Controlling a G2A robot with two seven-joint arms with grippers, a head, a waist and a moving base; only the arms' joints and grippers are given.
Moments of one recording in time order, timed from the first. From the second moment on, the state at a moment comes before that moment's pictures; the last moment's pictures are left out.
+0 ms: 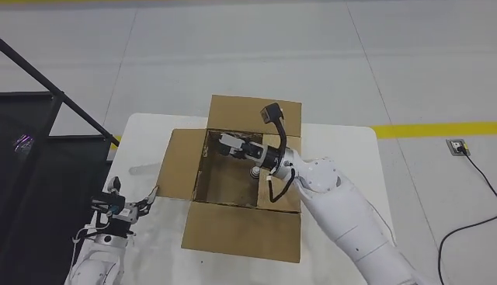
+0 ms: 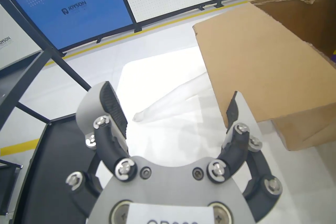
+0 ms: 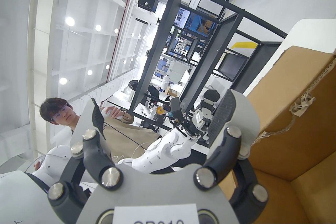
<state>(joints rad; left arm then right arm) 1.42 -1.14 -1.62 -1.48 1.42 -0.13 0.37 -0.55 -1.48 0.95 -1.02 0.32 -0.57 0.75</state>
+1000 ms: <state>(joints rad) 1.24 -1.17 -1.31 -1.95 1.05 -0.35 -0.22 -0.98 -1.34 1.44 -1.38 0.38 -0.78 0.78</state>
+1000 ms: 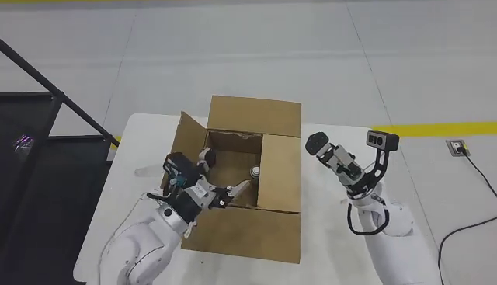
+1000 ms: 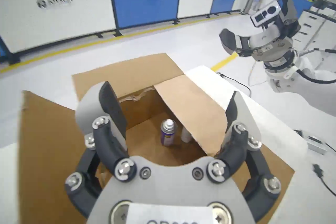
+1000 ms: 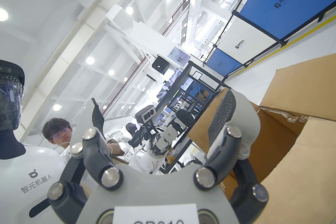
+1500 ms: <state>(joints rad) 1.22 -1.18 -1.28 -1.91 0.96 -0.26 -0.23 -0.99 -1.34 1.47 -1.42 0.27 -0.77 0.66</state>
